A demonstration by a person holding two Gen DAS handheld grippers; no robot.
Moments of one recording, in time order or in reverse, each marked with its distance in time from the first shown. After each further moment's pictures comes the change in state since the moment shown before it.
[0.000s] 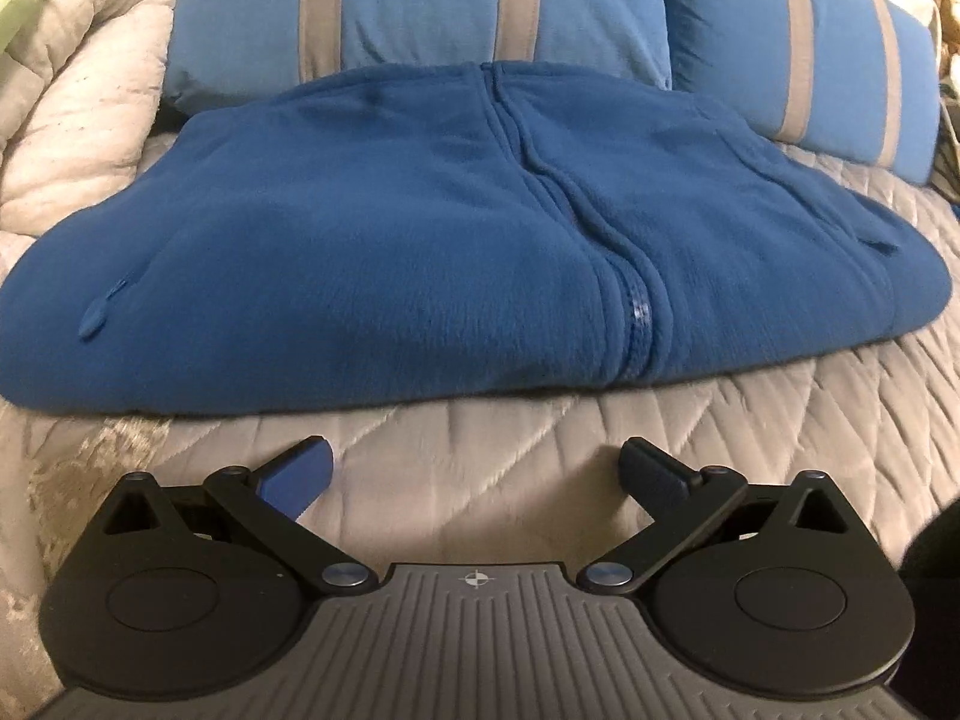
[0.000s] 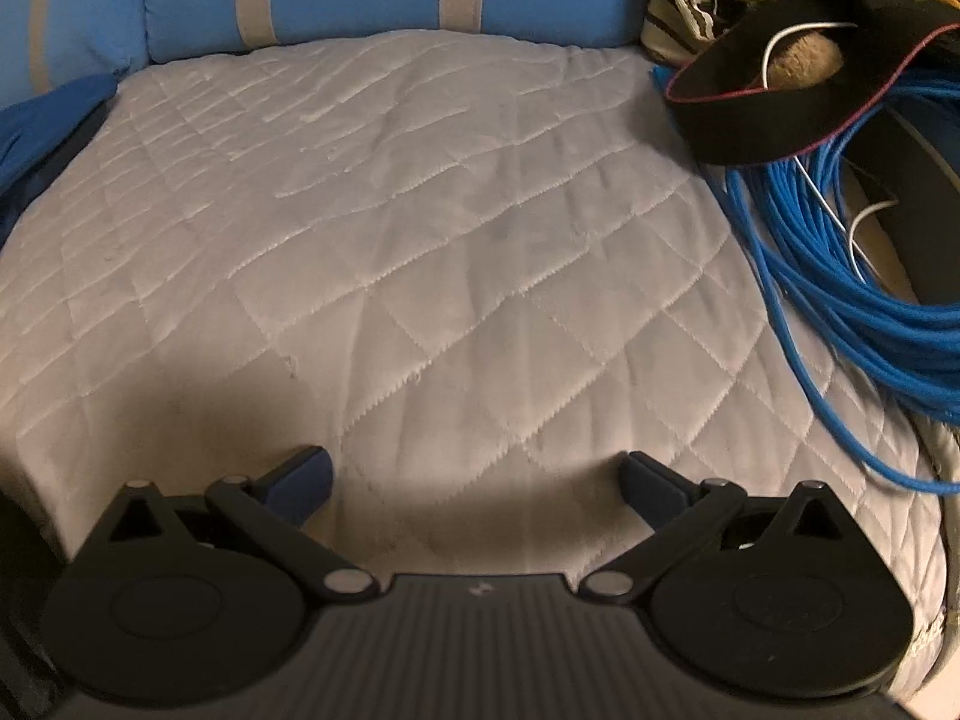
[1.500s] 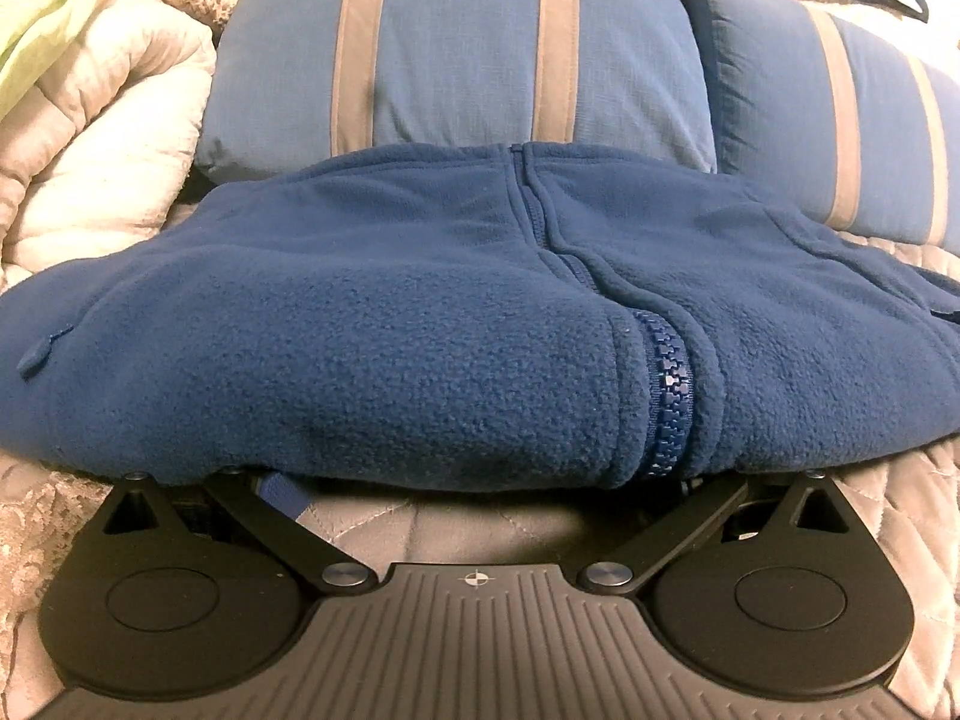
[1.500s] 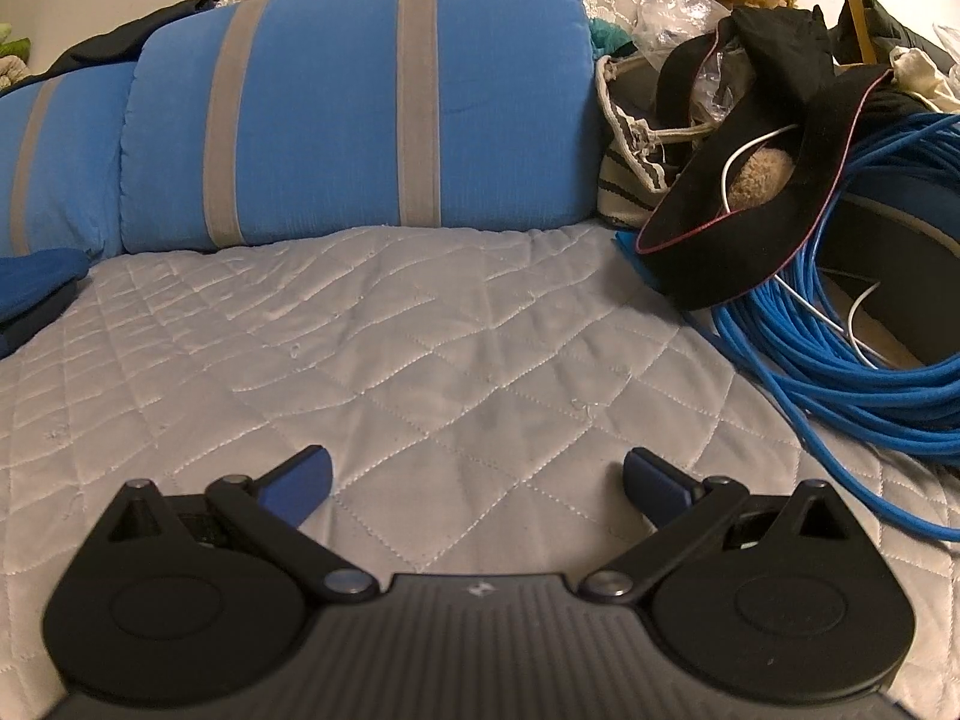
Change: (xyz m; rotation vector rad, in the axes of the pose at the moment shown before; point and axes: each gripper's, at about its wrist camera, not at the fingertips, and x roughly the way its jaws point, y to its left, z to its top) left arm 0.037 -0.026 0.005 -0.044 -0.219 0.112; right arm 0.033 0.001 -0.004 0.113 -0.486 -0.038
